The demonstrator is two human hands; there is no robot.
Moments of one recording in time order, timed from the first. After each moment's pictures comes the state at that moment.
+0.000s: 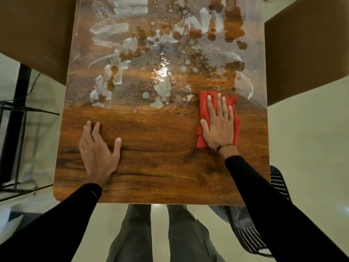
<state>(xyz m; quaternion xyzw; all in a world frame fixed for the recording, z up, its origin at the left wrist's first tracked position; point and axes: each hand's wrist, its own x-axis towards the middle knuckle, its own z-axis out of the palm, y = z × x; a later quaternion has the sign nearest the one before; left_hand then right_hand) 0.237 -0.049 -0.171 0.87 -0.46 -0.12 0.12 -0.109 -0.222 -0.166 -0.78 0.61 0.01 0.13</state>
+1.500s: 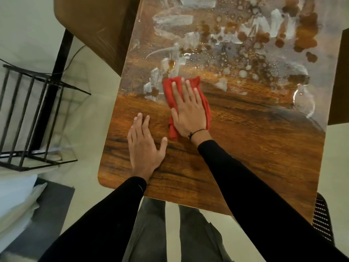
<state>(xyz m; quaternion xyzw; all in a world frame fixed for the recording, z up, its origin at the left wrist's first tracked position) 0.249 -0.036 -0.190 0.87 -0.46 -0.11 0.13 0.144 -0.206 -0.165 -0.89 0.43 0.00 0.15</state>
